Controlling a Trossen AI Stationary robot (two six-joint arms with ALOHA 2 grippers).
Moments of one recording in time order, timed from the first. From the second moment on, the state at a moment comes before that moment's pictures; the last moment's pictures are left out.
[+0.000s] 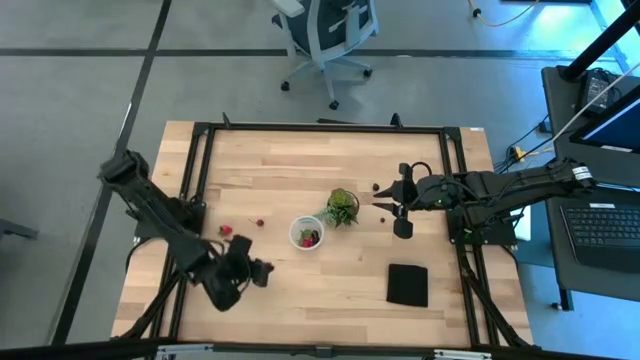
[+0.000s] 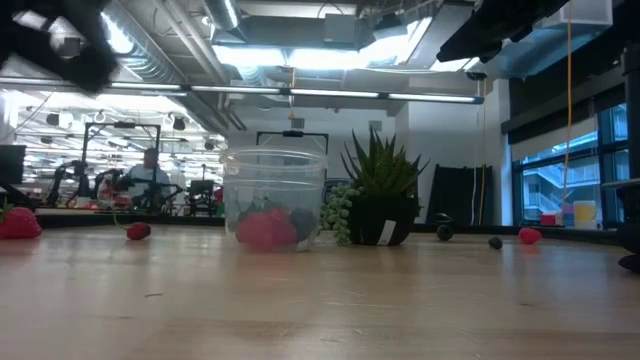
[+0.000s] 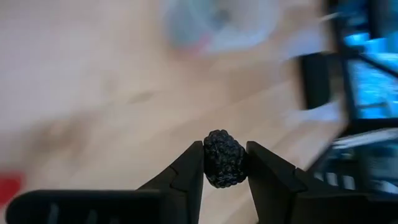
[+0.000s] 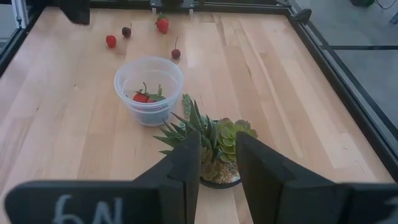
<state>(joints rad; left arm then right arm) -0.78 1.42 0.90 -0.52 -0.70 -1.99 0.15 0.98 0.81 -0.38 0.28 0.07</state>
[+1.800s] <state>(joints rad) -0.14 1.82 1.30 -0.69 -0.11 -0.80 0.15 0.98 0.81 -0.34 0.28 0.07</state>
